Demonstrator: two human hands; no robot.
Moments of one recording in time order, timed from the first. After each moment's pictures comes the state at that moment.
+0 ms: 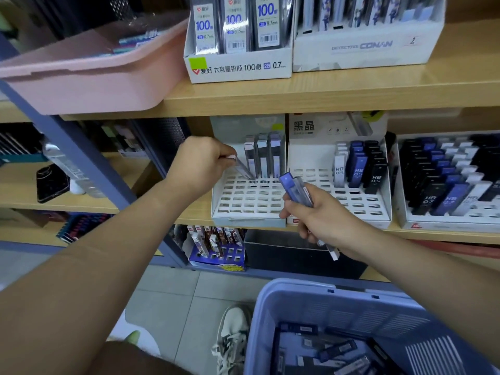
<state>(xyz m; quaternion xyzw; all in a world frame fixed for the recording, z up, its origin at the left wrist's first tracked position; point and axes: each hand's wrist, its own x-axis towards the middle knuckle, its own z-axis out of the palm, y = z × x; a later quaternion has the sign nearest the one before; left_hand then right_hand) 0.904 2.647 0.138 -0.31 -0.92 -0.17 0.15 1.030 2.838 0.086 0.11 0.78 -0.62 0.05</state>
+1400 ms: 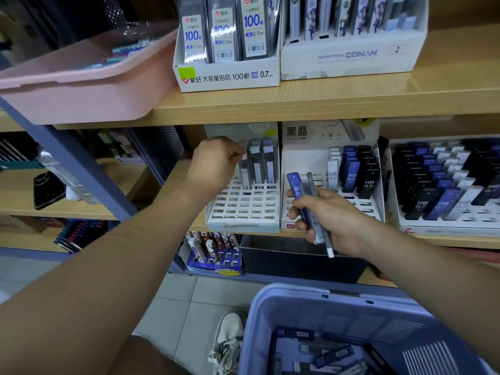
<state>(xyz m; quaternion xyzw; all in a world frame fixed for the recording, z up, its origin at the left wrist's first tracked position) 0.881 2.682 0.119 -0.29 -0.92 -0.20 0.17 1.023 2.860 0.093 0.21 0.61 -0.76 0.11</state>
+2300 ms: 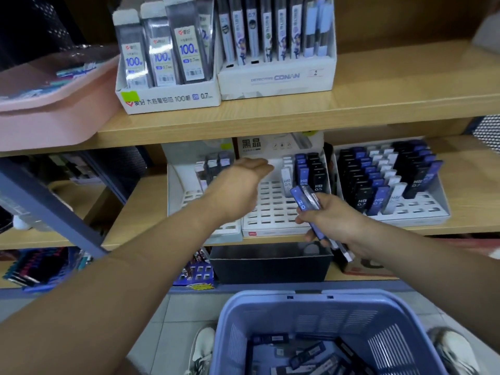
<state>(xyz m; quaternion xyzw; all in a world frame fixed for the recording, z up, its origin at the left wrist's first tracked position) 0.933 2.768 0.117 -0.46 -0.88 -0.07 0.08 1.064 2.924 0.100 0.24 0.76 -0.60 0.07</state>
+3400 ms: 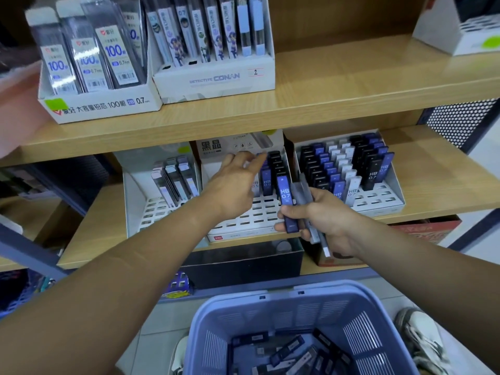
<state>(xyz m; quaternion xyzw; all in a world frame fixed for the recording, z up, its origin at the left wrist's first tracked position) 0.949 2.830 0.113 -0.46 -0.89 -0.07 0.03 1.089 2.955 0.108 0.28 0.61 -0.74 0.03</state>
